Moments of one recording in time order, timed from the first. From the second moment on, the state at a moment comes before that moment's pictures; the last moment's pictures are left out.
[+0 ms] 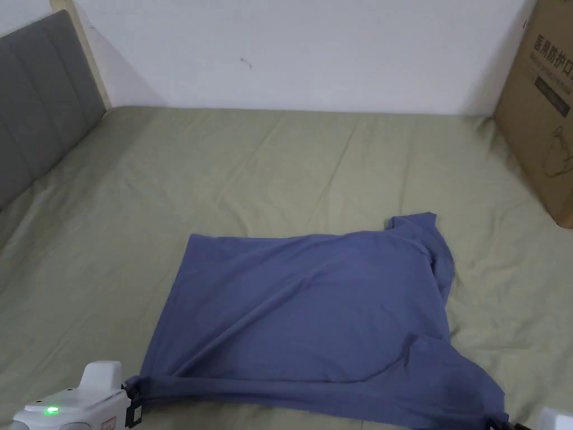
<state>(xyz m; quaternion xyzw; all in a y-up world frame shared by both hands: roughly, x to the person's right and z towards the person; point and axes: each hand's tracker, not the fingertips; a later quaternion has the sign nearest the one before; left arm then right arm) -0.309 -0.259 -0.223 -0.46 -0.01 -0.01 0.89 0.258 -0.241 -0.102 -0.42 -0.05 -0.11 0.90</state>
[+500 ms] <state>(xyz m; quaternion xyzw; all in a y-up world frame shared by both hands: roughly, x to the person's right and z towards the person) -0.277 -0.165 -0.229 -0.38 -0.02 0.01 0.93 0.231 -0.173 -0.128 -0.35 -0.05 -0.07 0.93</state>
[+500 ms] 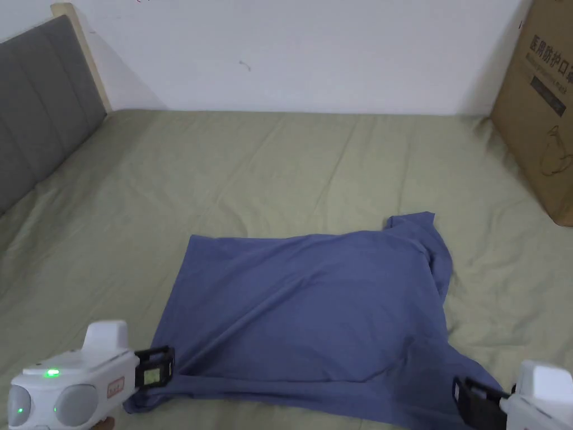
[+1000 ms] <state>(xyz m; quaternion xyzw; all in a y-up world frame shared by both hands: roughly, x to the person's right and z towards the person) -0.209 -0.046 -0.229 -0.10 -0.01 -0.01 1.00 0.185 -0.041 -0.155 -0.11 -0.07 0.00 0.99</state>
